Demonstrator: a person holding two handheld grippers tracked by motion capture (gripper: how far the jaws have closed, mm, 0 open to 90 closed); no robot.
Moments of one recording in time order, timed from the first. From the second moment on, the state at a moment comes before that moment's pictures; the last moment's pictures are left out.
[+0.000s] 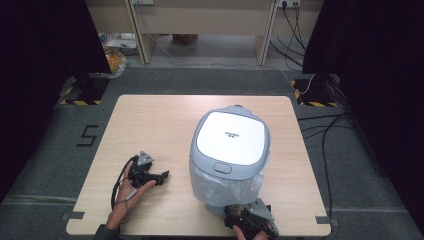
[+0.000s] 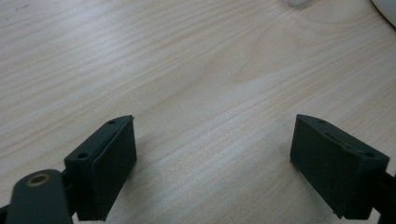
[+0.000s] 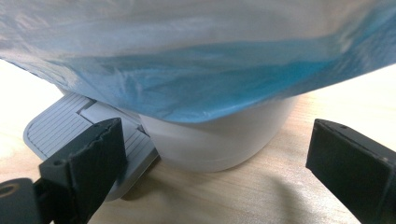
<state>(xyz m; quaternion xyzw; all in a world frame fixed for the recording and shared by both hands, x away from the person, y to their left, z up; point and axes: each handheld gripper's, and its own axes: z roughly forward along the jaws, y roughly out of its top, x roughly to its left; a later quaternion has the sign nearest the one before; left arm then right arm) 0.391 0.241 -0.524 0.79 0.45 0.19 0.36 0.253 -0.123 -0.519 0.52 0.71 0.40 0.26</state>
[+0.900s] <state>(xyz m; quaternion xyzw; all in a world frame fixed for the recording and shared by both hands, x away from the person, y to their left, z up) 0.391 0.241 -0.524 0.79 0.45 0.19 0.36 0.277 -0.127 -0.519 0.52 0.72 0.37 0.28</state>
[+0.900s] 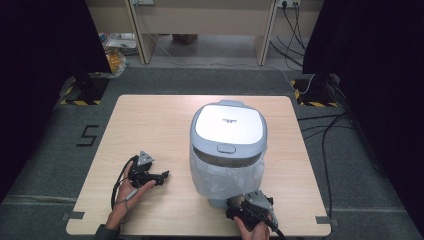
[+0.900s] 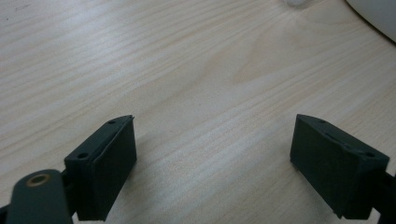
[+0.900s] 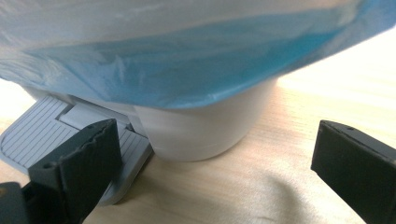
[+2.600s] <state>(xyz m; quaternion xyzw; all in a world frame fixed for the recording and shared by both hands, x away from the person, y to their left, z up) 0.399 0.237 -0.524 0.78 0.47 0.19 0.37 0.284 -0.125 -0.522 0.53 0.72 0.34 0.29</state>
